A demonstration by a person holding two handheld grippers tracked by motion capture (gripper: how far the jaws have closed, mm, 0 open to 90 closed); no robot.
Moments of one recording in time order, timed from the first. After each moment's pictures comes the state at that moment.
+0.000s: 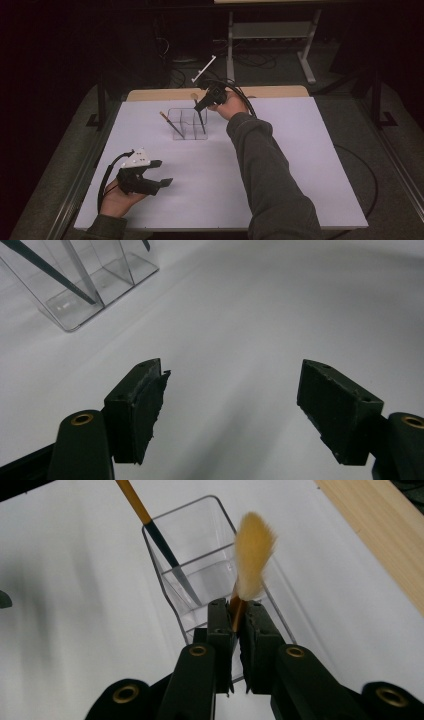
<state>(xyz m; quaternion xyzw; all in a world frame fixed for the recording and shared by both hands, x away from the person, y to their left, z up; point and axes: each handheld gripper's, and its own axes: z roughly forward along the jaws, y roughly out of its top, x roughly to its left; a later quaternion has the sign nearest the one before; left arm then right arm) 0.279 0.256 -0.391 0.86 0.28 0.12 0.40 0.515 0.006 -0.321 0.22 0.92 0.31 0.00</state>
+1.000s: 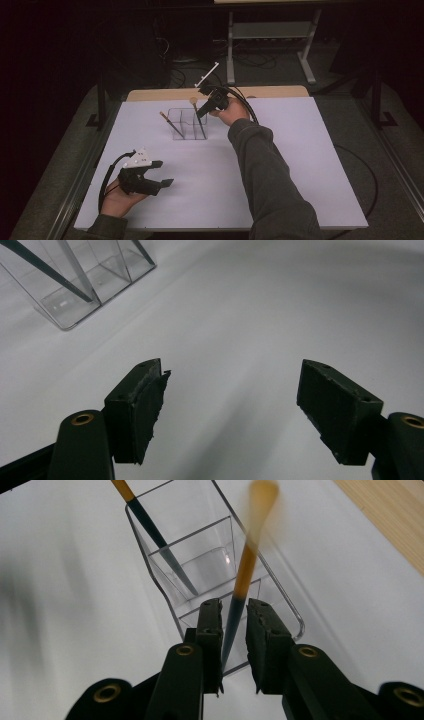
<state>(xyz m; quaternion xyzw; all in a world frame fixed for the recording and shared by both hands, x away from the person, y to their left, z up) 0.280 0.254 -0.393 0.87 0.28 0.12 0.40 0.512 0.000 -0.340 0.25 0.92 0.31 0.00</state>
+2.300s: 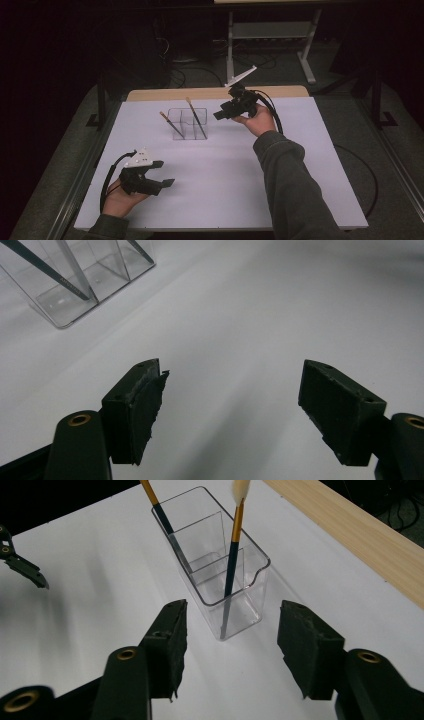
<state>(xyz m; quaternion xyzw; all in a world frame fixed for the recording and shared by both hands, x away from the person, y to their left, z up) 0.281 0.252 -0.395 0.87 0.28 0.11 0.40 0.465 -0.078 -0.324 0.27 0.87 0.40 0.03</state>
